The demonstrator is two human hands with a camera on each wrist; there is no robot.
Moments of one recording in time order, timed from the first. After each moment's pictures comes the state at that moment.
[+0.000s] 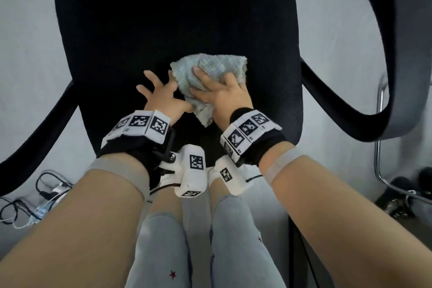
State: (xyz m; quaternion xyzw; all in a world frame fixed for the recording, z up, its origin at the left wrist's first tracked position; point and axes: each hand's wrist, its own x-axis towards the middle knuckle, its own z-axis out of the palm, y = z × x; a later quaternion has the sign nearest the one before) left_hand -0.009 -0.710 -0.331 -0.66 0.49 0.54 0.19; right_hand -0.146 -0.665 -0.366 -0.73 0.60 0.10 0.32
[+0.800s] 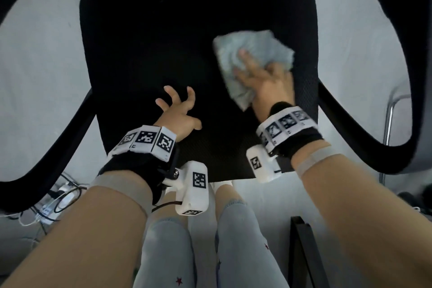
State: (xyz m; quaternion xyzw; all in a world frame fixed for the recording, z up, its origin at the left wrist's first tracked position) left_hand 0.004 -0.726 -0.333 -0.60 0.45 0.62 0.24; right_hand -0.187 -0.697 -0.373 -0.69 0.68 -0.04 0.25
